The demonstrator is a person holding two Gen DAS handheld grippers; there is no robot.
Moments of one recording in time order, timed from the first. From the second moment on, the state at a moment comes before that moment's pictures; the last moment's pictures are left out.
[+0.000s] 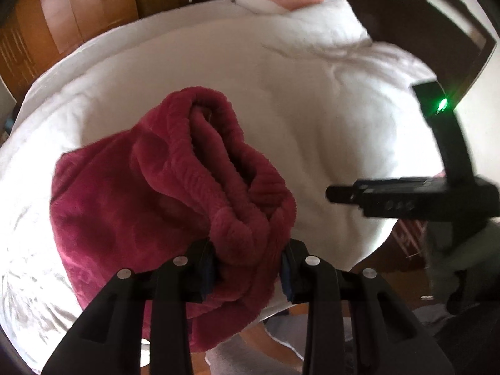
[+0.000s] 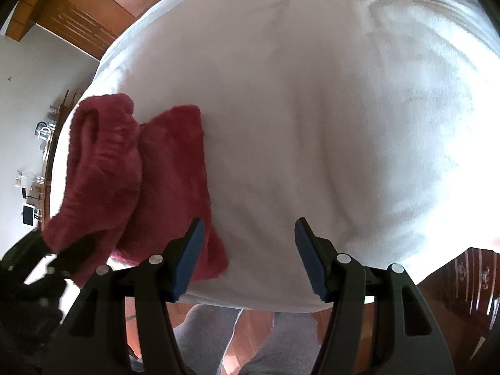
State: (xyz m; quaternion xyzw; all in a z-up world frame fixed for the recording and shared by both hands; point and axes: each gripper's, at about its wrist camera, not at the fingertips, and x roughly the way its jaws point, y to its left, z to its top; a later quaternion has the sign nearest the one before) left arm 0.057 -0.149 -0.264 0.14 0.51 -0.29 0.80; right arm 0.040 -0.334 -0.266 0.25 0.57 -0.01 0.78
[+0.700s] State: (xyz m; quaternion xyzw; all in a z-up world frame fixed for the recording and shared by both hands) left arm 0.030 -0.145 -0.306 0.11 0.54 -0.34 0.76; right arm 0.102 -0.325 -0.248 0.32 0.55 0.07 0.77
